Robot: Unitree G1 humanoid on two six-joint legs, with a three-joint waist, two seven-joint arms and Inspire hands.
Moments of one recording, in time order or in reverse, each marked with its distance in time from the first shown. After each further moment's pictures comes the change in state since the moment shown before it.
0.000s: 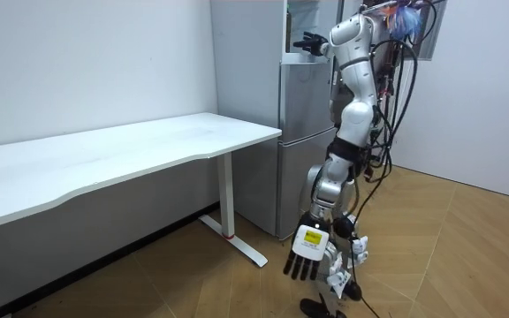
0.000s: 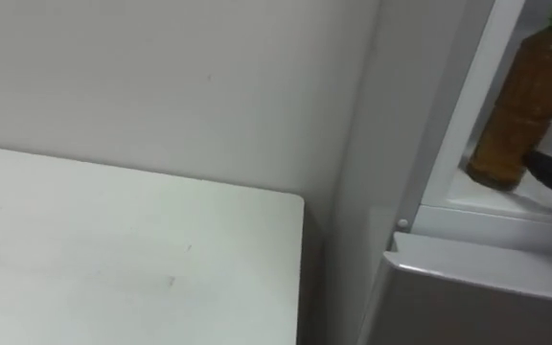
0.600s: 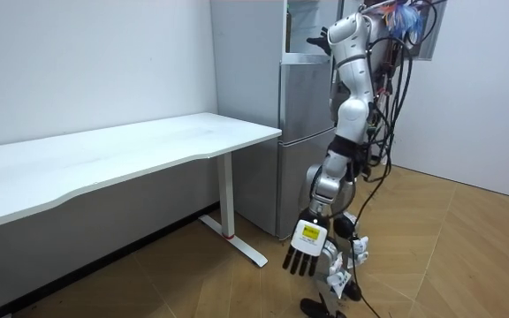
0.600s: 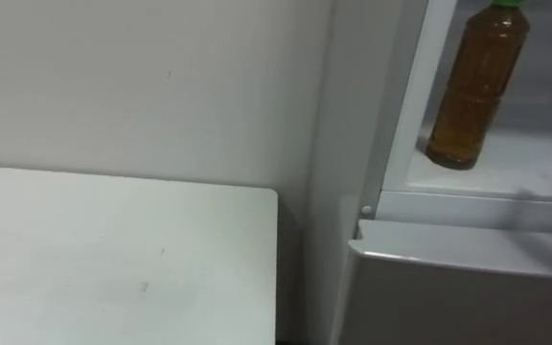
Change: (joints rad) left arm 0.004 -0.045 -0.008 0.043 0.049 -0.047 0.007; right arm 0.266 0.139 -0.087 -0.456 -0.018 -0.044 -0.180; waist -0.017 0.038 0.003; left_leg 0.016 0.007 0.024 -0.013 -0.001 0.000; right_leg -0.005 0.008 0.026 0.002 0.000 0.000
